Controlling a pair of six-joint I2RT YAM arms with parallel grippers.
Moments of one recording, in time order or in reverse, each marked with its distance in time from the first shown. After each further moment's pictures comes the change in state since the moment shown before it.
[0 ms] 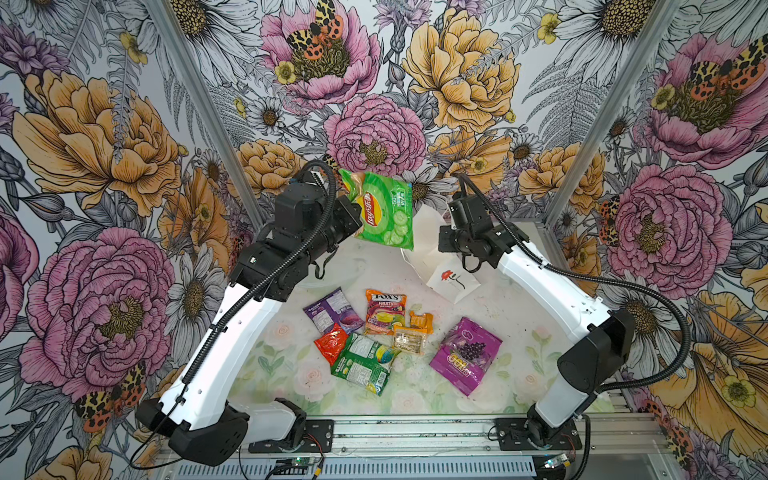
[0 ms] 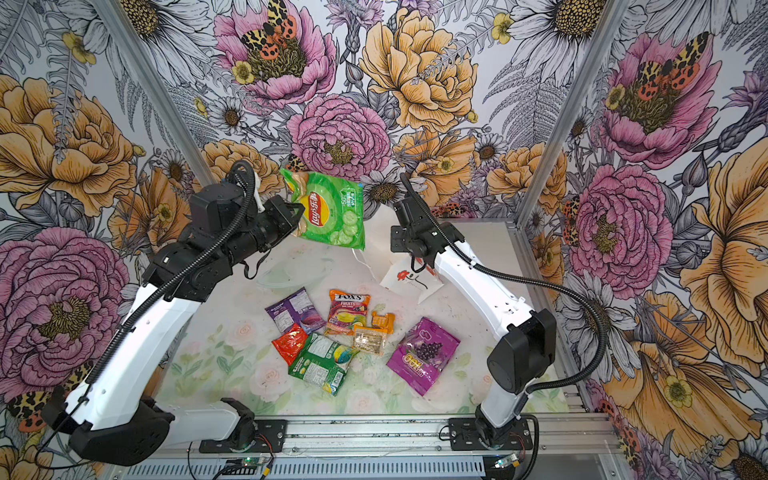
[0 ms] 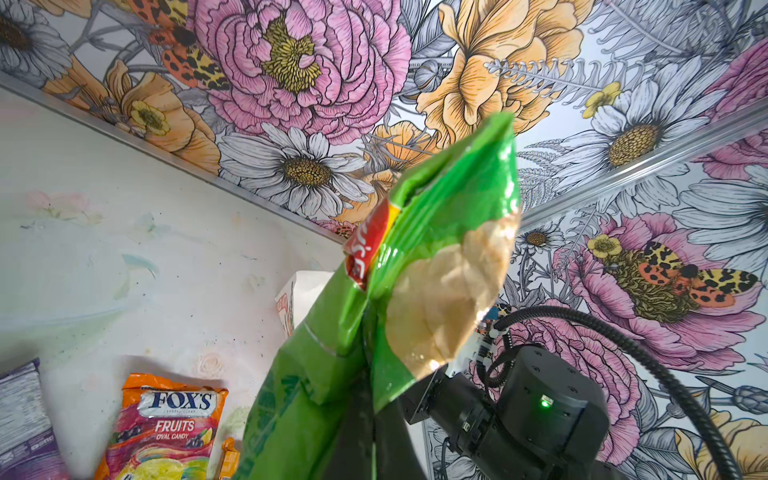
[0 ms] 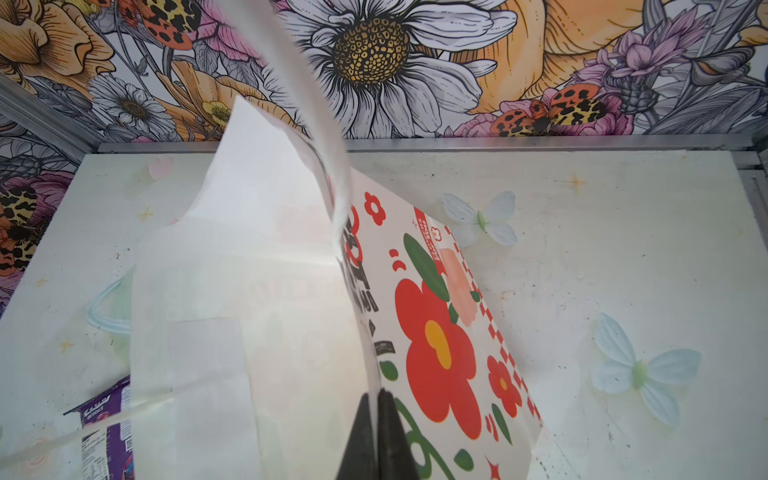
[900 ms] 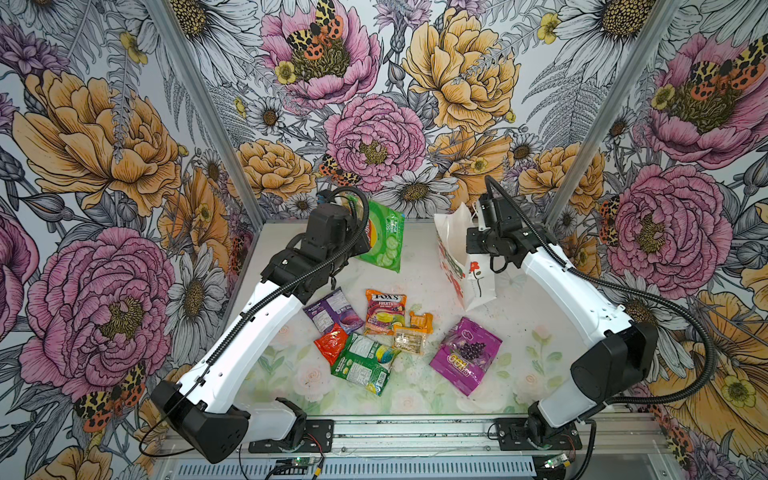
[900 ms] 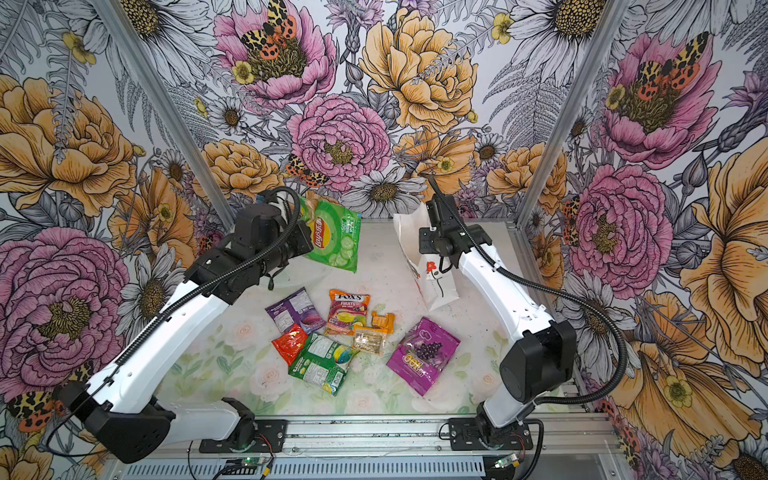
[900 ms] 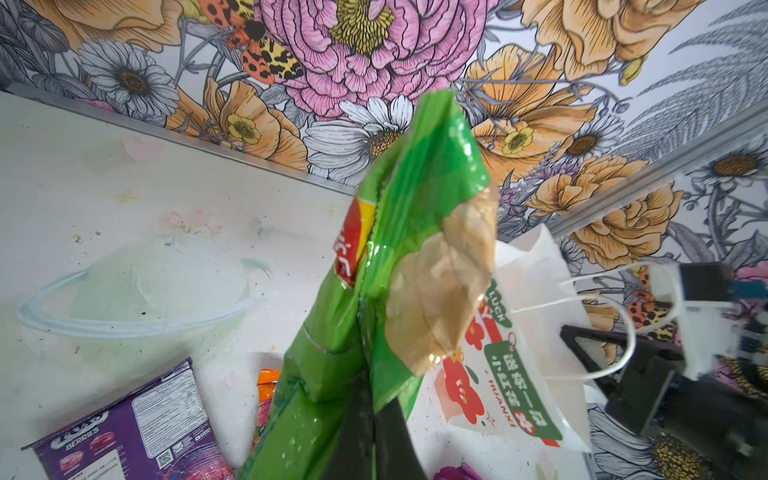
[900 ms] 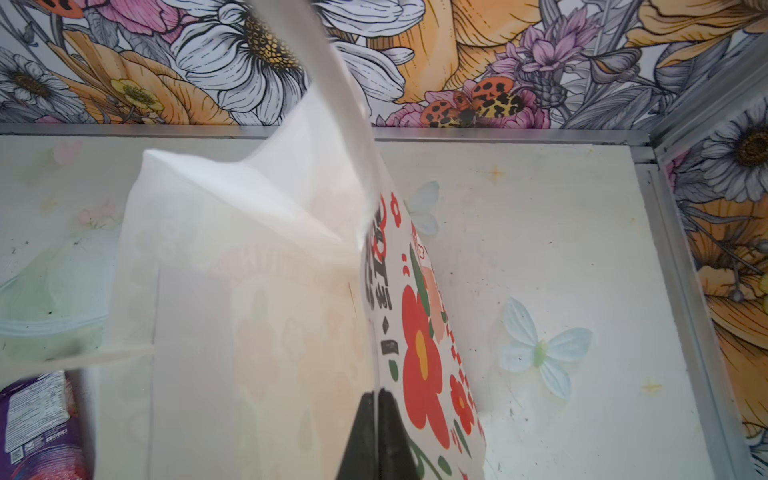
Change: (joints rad) left arm 0.000 0.004 -0.153 0.008 -0.143 0.249; right arm -0.161 -0.075 -0.103 0.000 -0.055 -0.159
